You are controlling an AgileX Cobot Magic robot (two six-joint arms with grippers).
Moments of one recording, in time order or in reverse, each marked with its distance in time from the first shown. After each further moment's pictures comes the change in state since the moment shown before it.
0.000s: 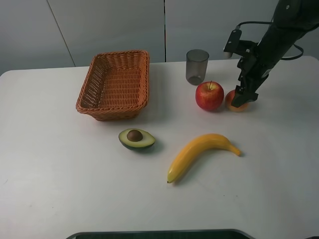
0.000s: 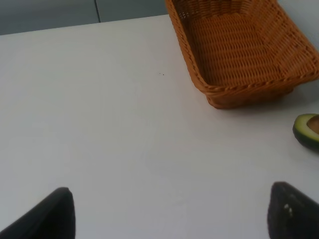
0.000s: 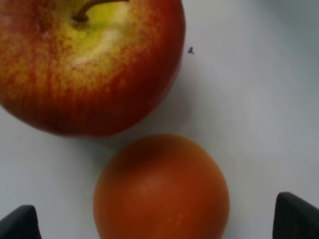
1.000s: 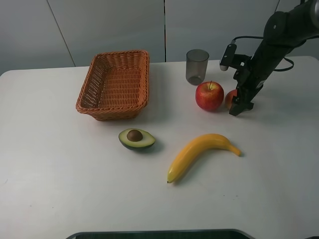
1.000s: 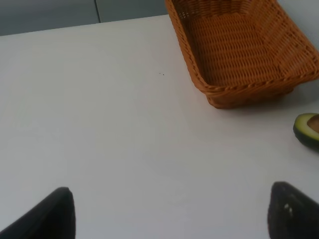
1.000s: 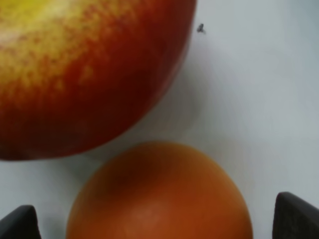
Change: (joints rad) left arm 0.000 0.000 0.000 0.000 0.000 0.005; right arm 0.000 0.095 0.000 -0.032 -0.077 0.014
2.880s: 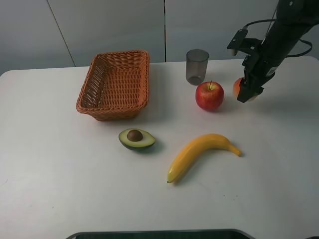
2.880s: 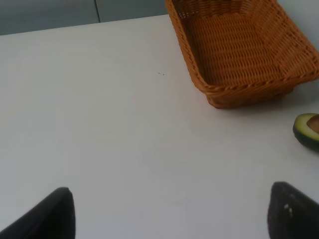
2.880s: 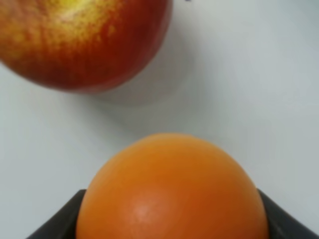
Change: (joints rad) left arm 0.000 0.000 0.000 0.000 0.000 -0.002; right arm 0.000 -0.160 -0.002 -0.056 0.164 0.260
